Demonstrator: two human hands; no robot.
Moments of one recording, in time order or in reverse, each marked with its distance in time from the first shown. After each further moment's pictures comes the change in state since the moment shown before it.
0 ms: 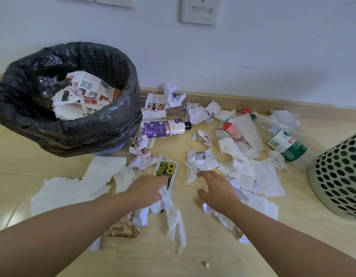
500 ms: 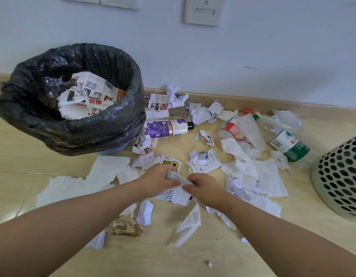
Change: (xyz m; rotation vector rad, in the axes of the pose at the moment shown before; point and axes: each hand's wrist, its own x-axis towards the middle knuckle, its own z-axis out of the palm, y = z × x) left_hand -0.003 0.022 -0.023 -0.690 0.057 -0.077; right_hand 0.007 -0.032 -0.004 0.416 -0.162 -0.013
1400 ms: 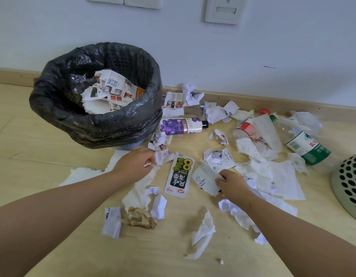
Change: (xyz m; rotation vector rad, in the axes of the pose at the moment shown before) left_hand -0.014 -0.050 -0.067 0.584 0.322 0.102; right_hand 0.012 0.033 -0.008 0.016 0.196 0.218
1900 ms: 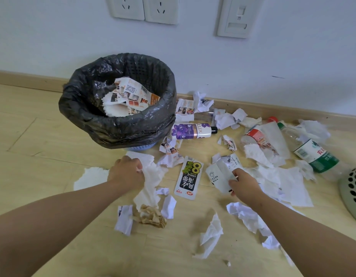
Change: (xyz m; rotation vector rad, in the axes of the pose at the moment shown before) left_hand -0.030 -0.032 -0.002 0.095 0.009 -0.425; right_hand -0.008 -0.008 -0.010 0.047 0.043 -0.008
